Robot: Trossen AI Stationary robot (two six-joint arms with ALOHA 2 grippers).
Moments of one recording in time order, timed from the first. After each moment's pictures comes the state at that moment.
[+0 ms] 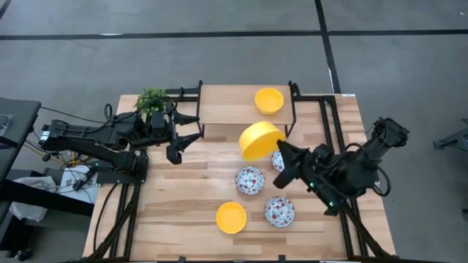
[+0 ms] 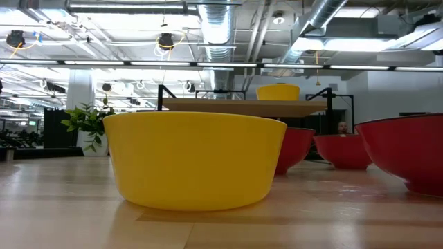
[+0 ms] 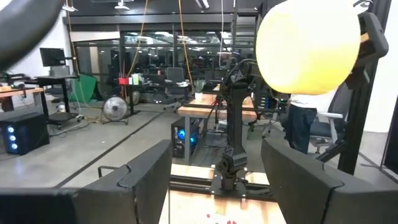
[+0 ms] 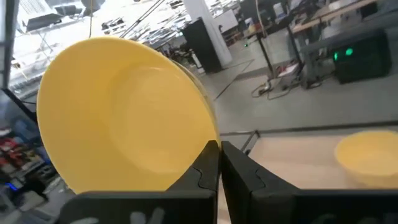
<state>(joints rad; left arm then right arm) -0.13 0.89 0.87 0.18 -0.28 0.06 0.73 1.48 1.40 0.64 1.57 -0.08</state>
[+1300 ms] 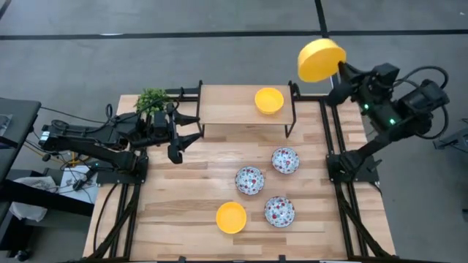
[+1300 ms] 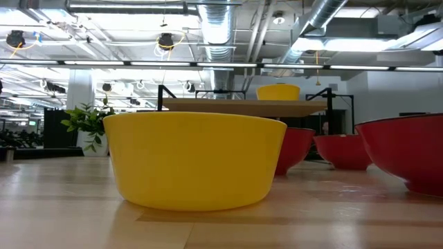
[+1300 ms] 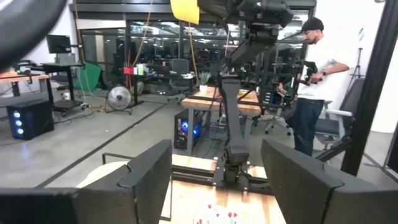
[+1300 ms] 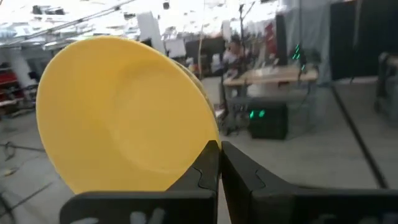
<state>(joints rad) -0.12 0.89 0.87 0.14 -0.29 0.02 0.42 1.06 1.44 0.61 1.52 -0.89</state>
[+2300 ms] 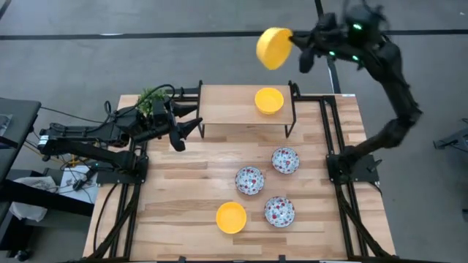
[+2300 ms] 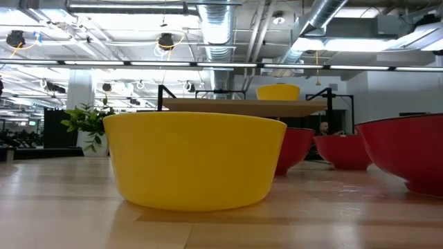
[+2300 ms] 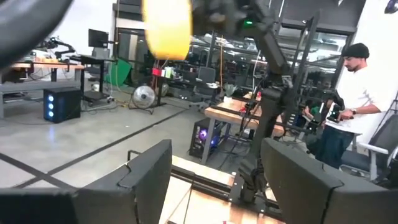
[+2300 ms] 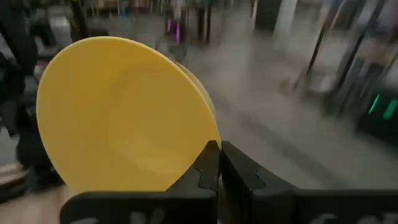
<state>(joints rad) -0.03 0.89 0.87 0.17 -0.35 -0.10 -0.73 1.48 2.15 -0.96 -0.21 -0.10</state>
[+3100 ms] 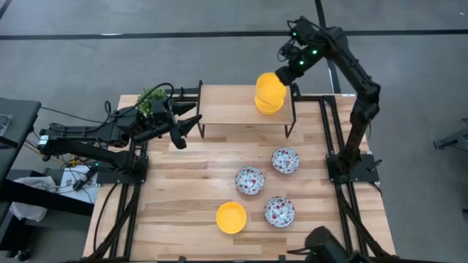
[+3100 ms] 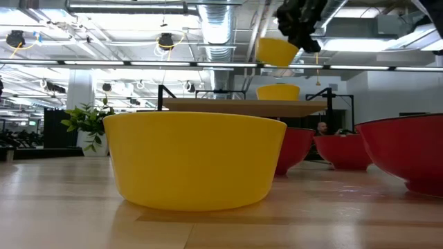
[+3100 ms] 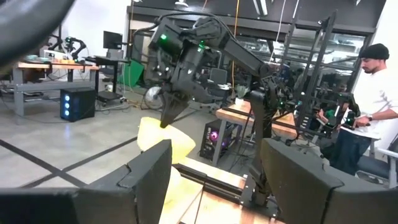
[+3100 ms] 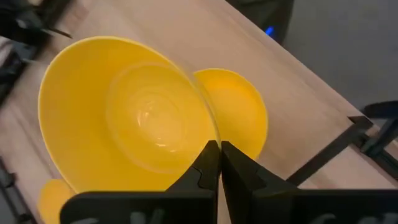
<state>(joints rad) -0.03 0.89 0.87 0.17 -0.40 -0.09 -0.85 1.84 2.22 -1.57 -0.35 -0.03</state>
